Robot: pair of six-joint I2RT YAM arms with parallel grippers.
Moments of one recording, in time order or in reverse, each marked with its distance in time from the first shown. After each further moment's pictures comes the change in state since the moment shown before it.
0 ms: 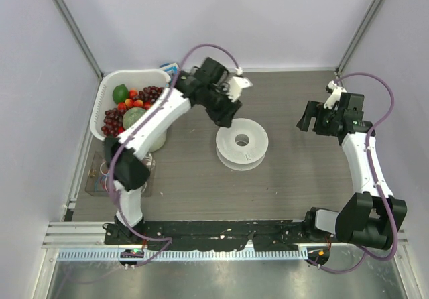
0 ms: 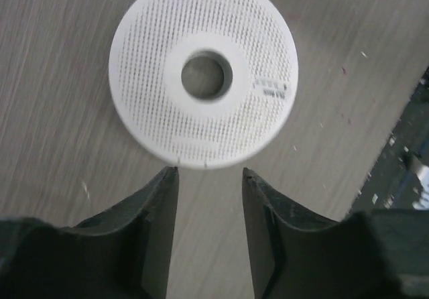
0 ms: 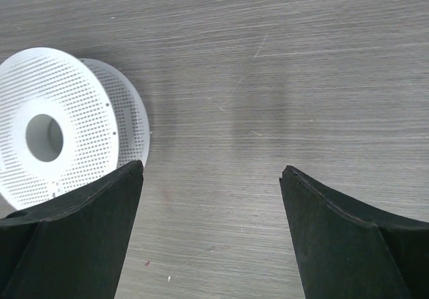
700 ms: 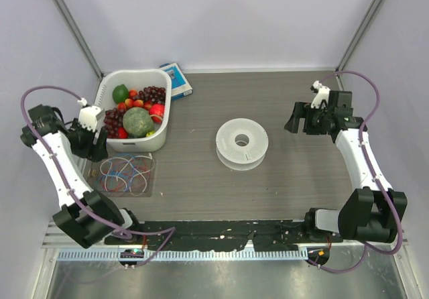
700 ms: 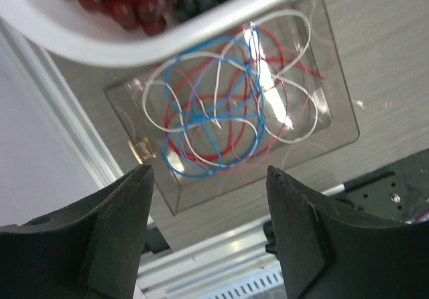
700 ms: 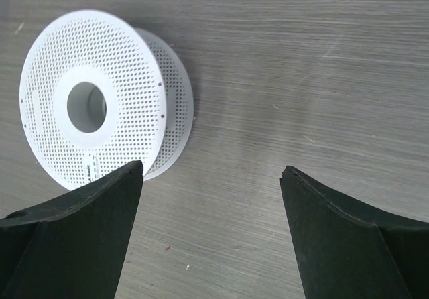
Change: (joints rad) left arm 1.319 -0.739 -0.719 -0.270 0.156 0.660; right arm 0.077 0.028 0.019 -0.016 -0.120 -0.015
